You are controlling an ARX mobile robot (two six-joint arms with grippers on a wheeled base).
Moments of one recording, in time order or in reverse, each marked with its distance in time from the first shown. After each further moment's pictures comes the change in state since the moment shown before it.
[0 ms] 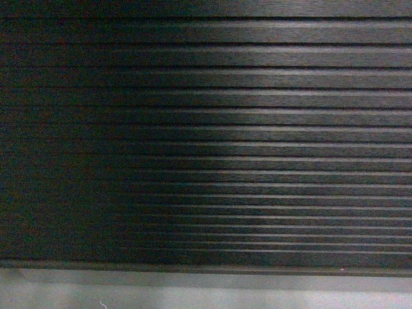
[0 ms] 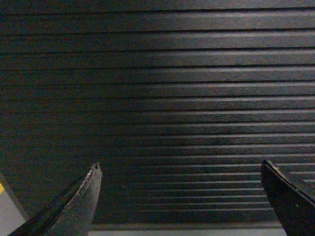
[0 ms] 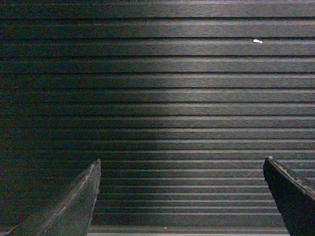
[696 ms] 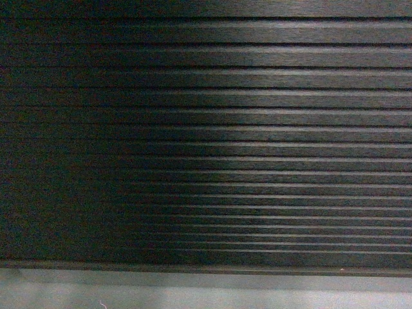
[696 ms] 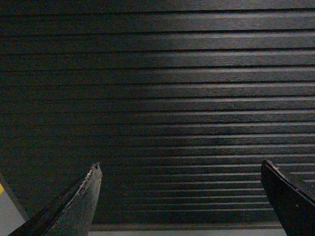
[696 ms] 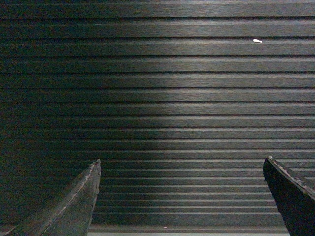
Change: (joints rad) left arm 0.000 0.000 0.000 0.000 0.000 0.000; right arm 0.000 0.000 0.000 0.000 0.000 0.000
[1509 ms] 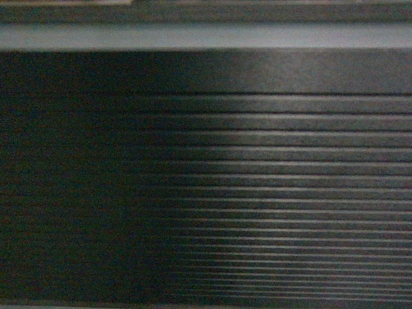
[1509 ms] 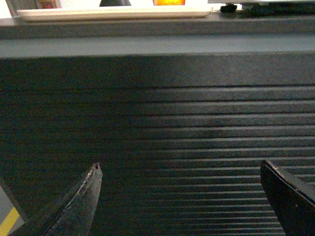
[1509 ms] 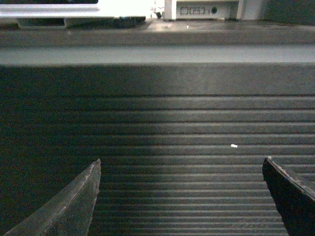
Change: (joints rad) left arm 0.000 0.000 0.000 0.000 0.000 0.000; right arm 0.000 0.000 0.000 0.000 0.000 0.000
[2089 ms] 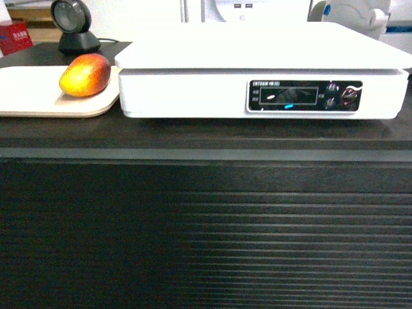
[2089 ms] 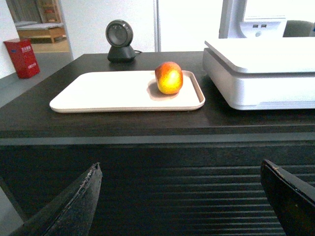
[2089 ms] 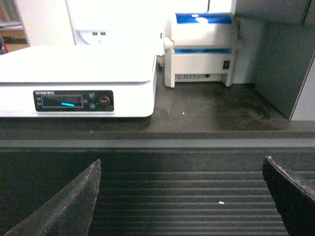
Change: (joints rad) left arm 0.000 0.000 0.000 0.000 0.000 0.000; right arm 0.000 0.000 0.000 0.000 0.000 0.001
